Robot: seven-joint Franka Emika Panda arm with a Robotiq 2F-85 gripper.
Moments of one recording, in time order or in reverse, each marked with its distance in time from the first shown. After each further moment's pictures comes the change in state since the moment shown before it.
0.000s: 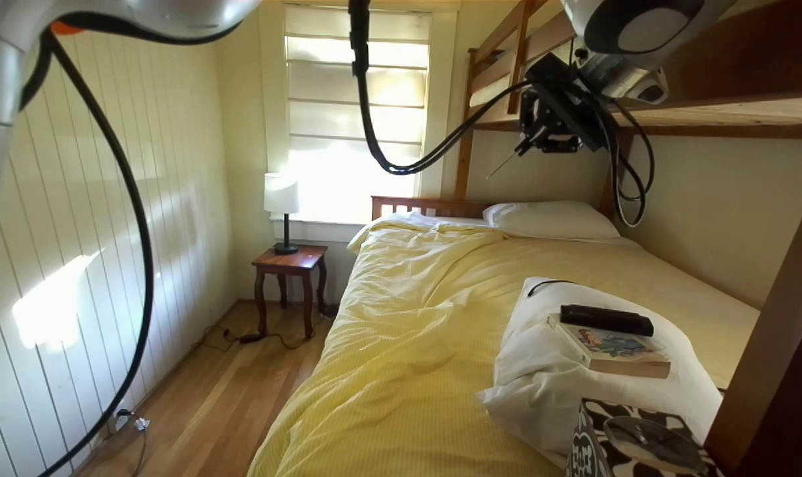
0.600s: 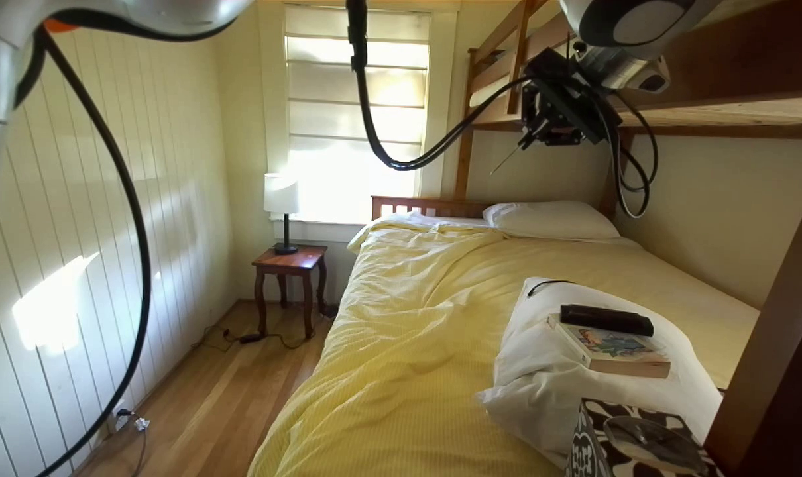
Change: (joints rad) arm 0.010 -0.011 0.000 0.005 -0.006 0.046 -0.009
